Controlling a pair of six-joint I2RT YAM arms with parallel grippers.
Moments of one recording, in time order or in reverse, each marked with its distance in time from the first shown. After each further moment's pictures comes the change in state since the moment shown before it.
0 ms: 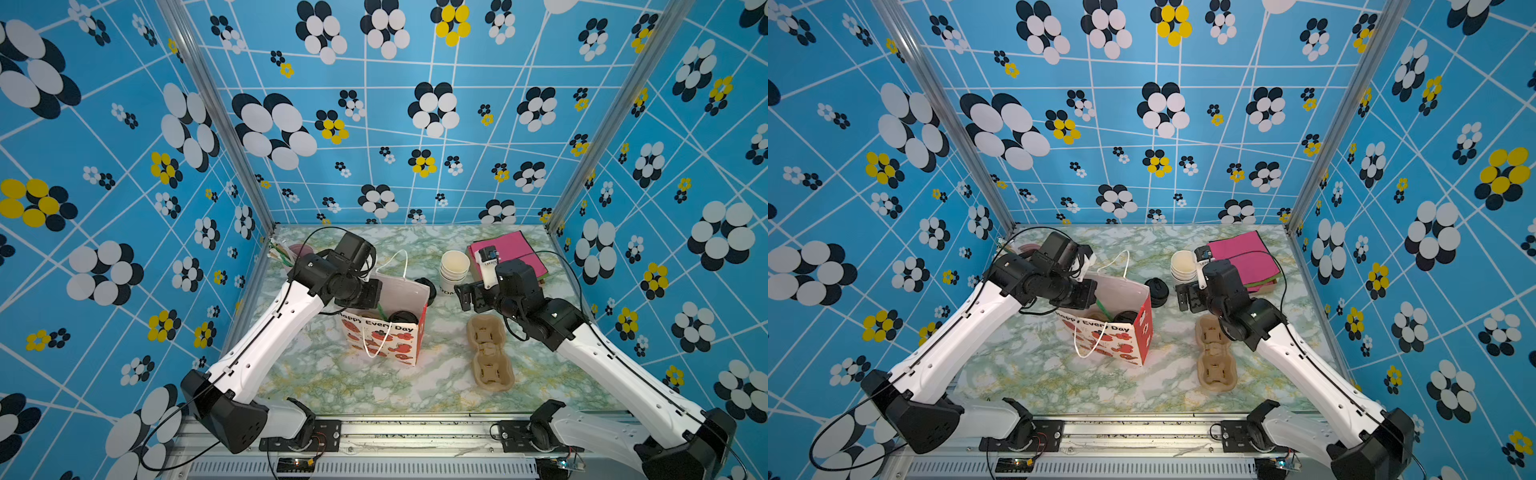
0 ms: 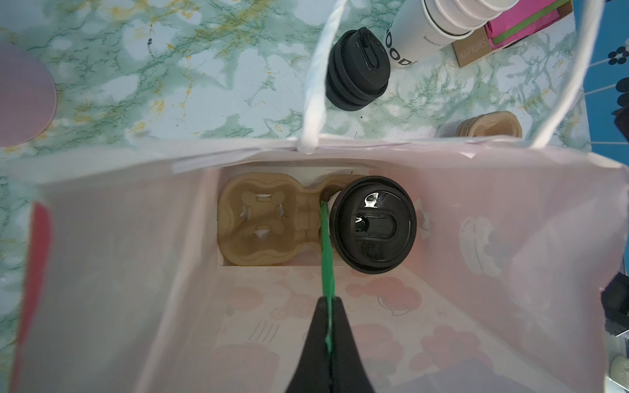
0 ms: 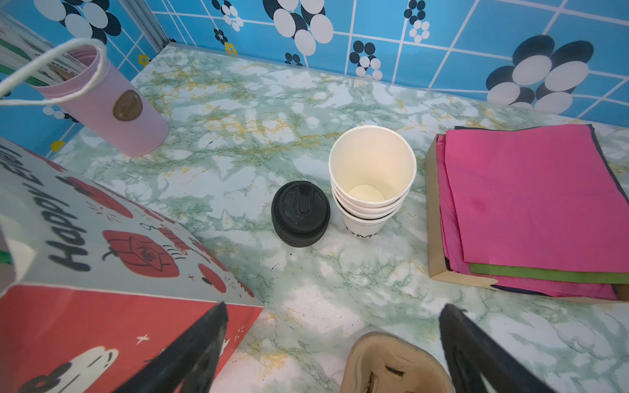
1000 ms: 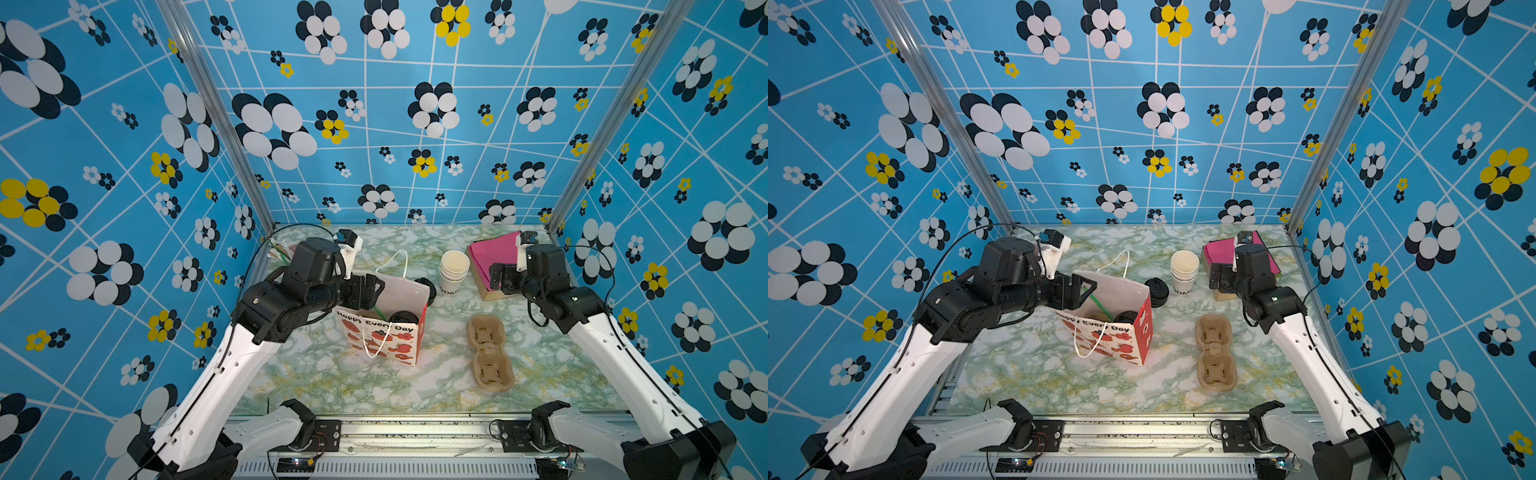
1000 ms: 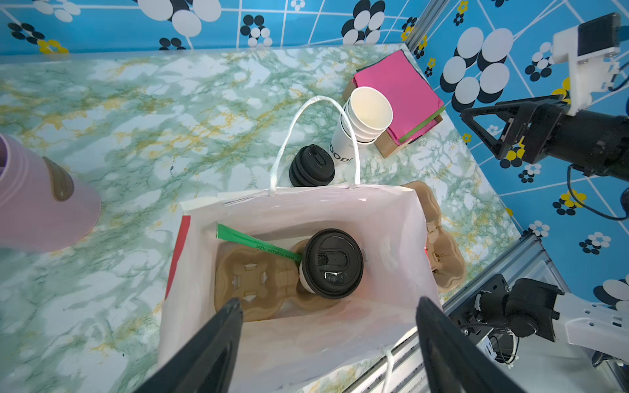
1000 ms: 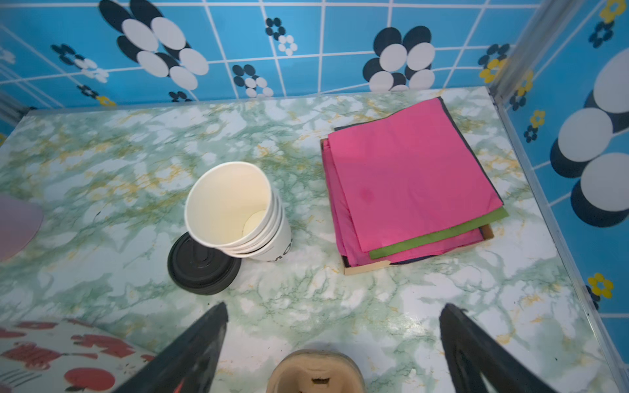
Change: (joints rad) left arm -0.018 -0.294 -0.029 0.179 -0.032 0.023; right arm -0.340 0.042 0.074 -0.066 0.032 0.054
